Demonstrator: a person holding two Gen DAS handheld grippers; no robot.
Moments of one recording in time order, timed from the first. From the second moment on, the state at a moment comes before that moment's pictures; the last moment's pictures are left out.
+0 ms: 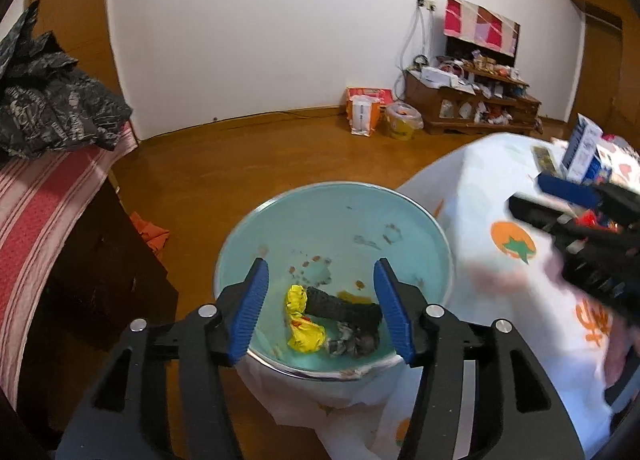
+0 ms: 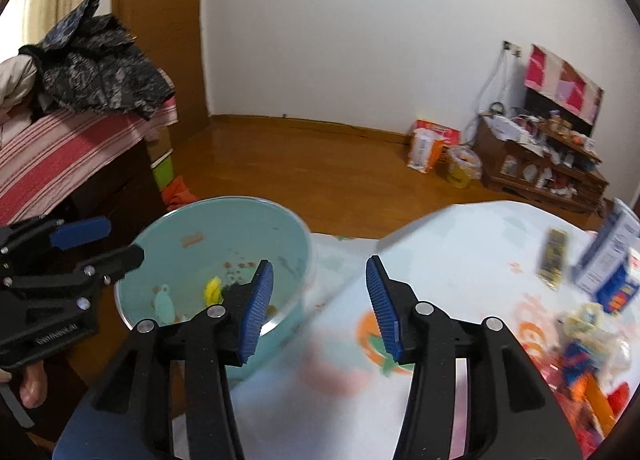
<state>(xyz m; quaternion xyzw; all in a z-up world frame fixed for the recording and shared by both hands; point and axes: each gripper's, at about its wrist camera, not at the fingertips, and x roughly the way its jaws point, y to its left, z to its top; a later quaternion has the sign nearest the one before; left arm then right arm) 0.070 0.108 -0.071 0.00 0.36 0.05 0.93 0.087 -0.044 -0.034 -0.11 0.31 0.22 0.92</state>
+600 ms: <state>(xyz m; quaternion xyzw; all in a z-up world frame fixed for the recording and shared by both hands) 0.074 -0.039 -0.071 0.06 0.36 -0.06 0.93 0.004 -0.333 -0.028 -0.01 0.30 -0.04 0.95</state>
